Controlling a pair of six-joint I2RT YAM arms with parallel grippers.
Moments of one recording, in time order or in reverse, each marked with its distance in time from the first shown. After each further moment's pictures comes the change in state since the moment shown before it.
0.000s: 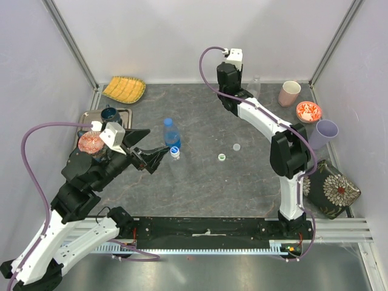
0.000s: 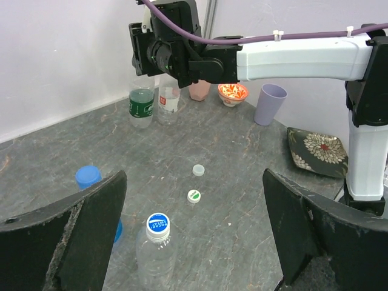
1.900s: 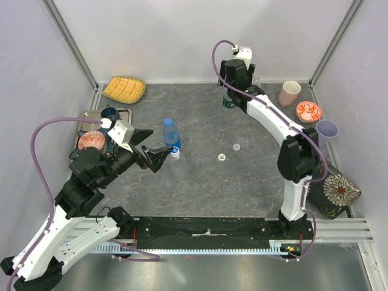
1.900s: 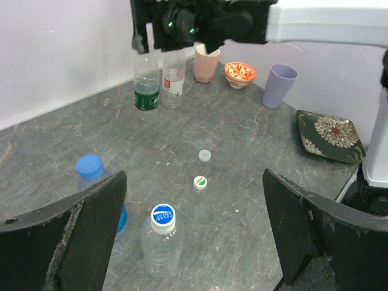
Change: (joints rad) left arm 0.000 0.052 0.000 -0.032 0.001 0.029; right arm -0.050 -0.036 0.018 -0.211 -0.174 0.151
